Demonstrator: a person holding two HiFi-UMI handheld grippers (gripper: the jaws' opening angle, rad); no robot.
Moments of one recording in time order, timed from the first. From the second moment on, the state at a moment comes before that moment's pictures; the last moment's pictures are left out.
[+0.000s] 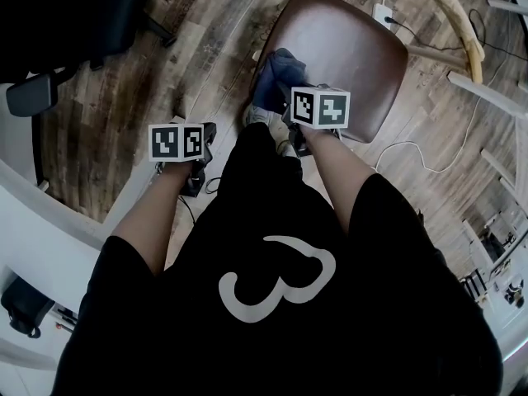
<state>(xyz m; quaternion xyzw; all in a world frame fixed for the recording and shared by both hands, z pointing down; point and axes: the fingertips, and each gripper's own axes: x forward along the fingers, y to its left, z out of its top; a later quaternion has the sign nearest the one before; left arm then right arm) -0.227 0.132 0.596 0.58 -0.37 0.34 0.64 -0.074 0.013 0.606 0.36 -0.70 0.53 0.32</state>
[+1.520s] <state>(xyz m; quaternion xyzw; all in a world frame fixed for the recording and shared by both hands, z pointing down) -0.097 0.152 0.591 0.63 -0.30 0.41 0.59 0.139 0.095 0.612 0.42 -0.66 0.48 0.39</state>
